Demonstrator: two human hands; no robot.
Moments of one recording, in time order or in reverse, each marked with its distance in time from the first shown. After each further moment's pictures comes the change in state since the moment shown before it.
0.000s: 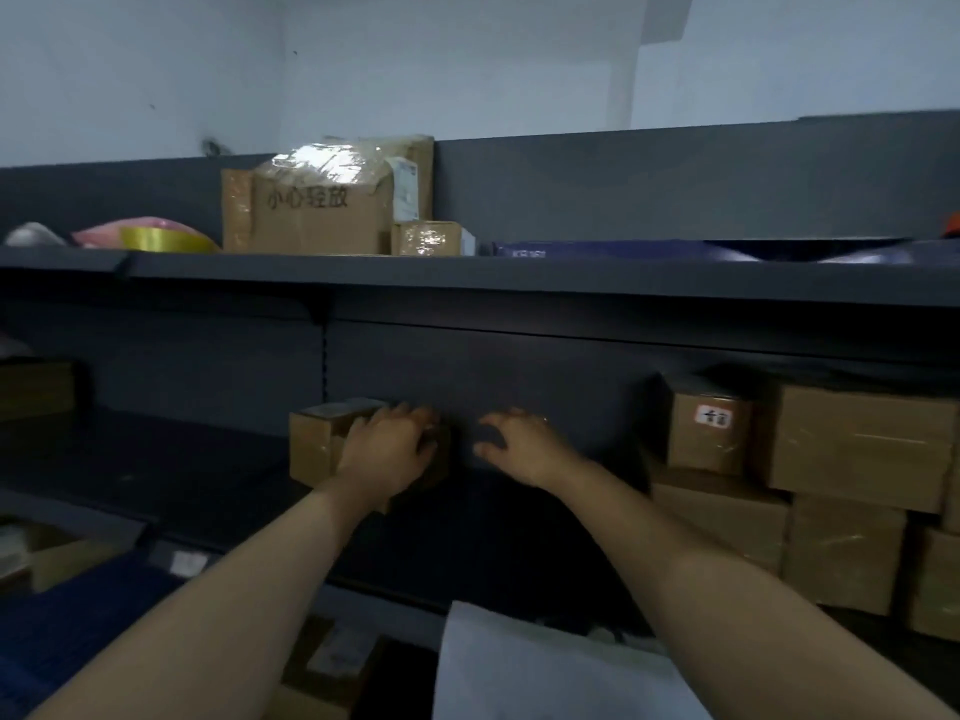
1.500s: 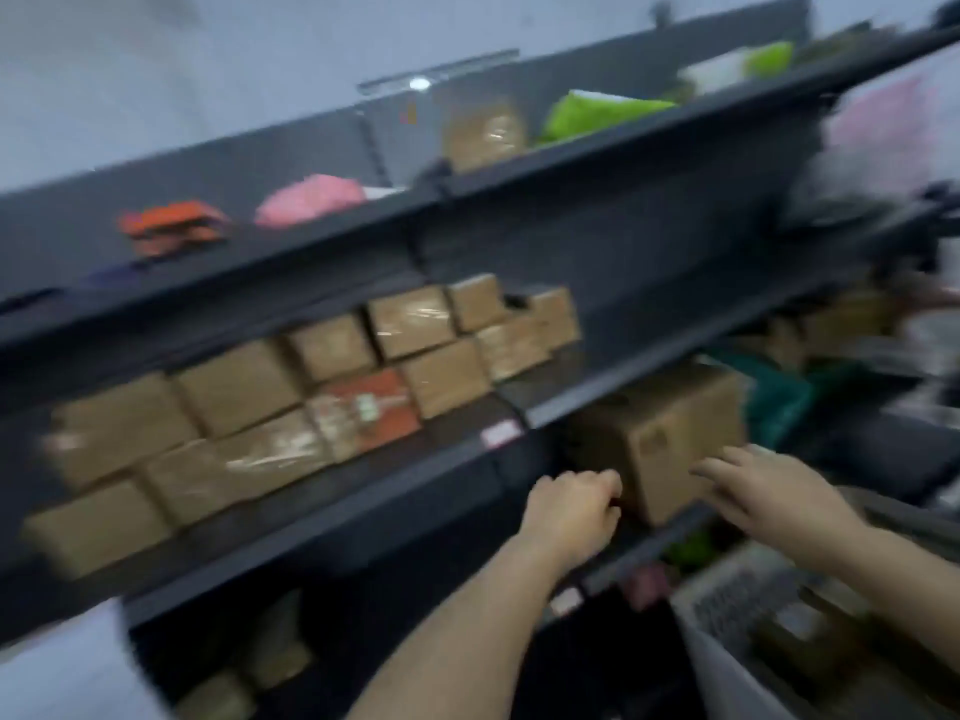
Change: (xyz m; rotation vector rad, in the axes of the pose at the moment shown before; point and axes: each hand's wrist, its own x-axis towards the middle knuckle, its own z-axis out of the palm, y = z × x) left_hand -0.313 0.800 0.012 -0.260 -0.371 0.995; right_hand -0.836 0.415 -0.176 -0.538 0.147 0.711
